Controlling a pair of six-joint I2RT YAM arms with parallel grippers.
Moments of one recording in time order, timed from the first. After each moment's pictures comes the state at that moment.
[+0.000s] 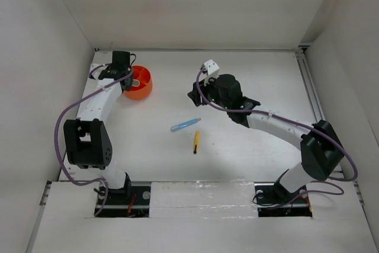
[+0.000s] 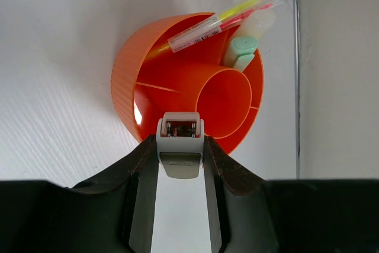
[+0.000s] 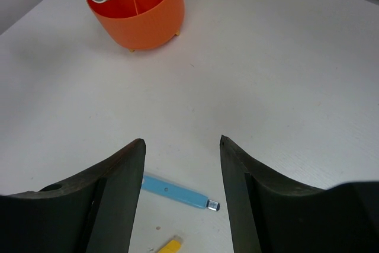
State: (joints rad) left arm -0.08 1.61 1.34 -0.62 -0.42 -1.39; right arm 0.73 1.54 1.08 0.21 -0.03 0.14
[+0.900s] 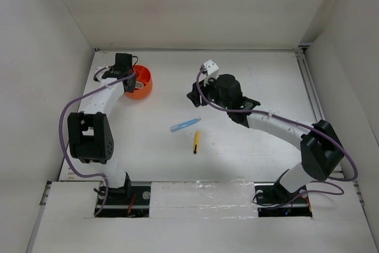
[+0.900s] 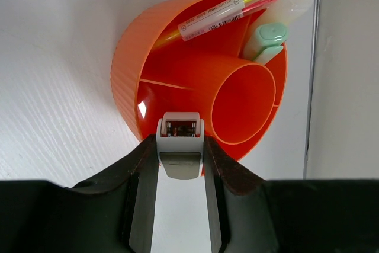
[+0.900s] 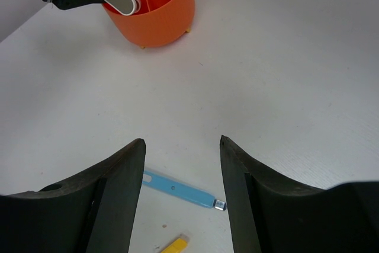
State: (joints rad) left arm -0.08 1.67 1.32 -0.57 -0.36 -1.42; right arm 0.73 1.54 1.08 0.21 -0.07 0.15
